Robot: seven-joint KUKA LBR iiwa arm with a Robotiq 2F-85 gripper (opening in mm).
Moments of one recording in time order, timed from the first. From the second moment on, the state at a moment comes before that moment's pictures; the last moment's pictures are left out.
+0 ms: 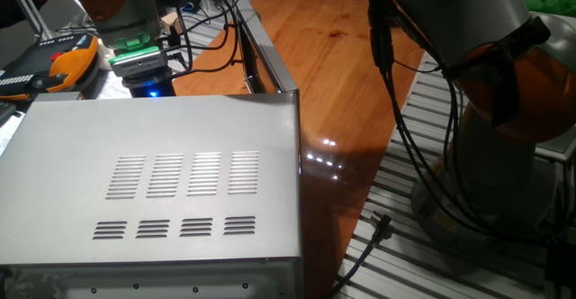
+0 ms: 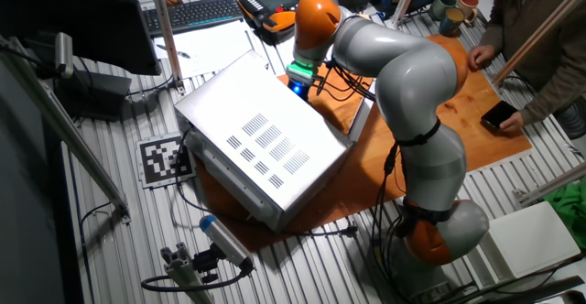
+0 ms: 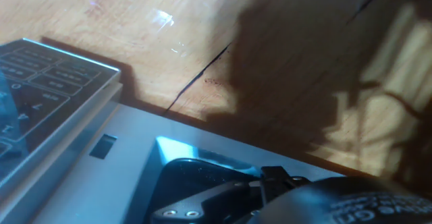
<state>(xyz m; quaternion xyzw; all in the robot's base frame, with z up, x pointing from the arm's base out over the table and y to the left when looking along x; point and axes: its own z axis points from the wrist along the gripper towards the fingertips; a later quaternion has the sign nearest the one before) 0.541 0.210 0.112 -0.35 -0.92 -0.07 0.19</state>
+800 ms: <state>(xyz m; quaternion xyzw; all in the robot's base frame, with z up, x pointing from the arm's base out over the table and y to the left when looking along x) 0.547 0.207 0.118 -0.35 -0.92 -0.07 0.18</state>
